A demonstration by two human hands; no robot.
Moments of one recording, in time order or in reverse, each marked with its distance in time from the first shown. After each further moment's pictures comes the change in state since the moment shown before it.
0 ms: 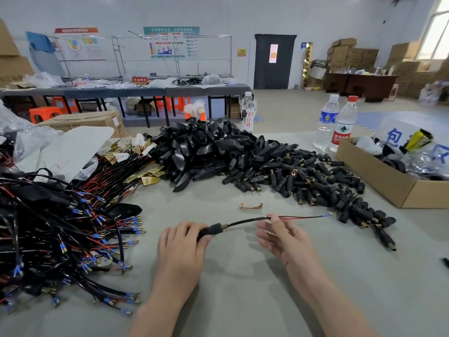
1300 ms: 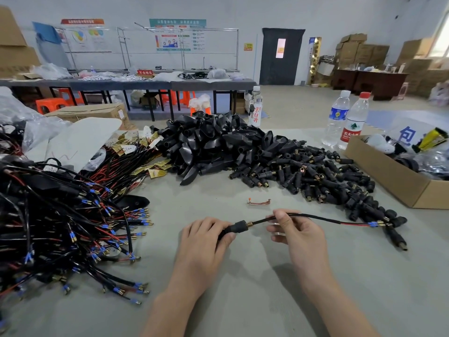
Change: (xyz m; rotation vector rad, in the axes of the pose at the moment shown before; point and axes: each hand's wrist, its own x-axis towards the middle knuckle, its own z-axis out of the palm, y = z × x) left_hand 0.001 0.011 0.008 -0.051 -0.098 0.117; right_hand 0.001 0.005 0.006 -0.282 0.145 -0.255
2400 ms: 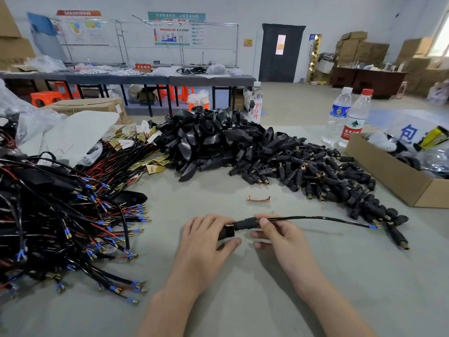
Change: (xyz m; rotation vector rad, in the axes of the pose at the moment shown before) left_hand 0.001 0.000 0.003 -0.038 0.000 0.029; right_hand -0.007 0.007 0.015 -0.003 -0.222 0.125
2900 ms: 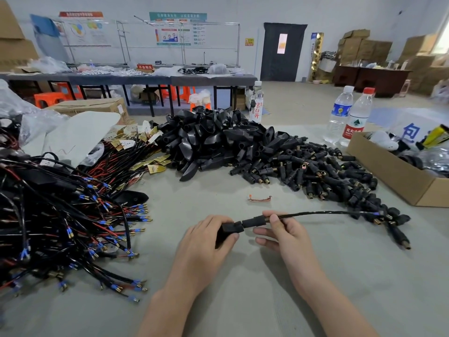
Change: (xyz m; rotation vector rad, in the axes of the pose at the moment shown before) left_hand -0.002 0.005 -0.007 -0.149 -0.005 -0.045; right_hand 0.001 0.000 -0.003 0.071 0.070 0.027
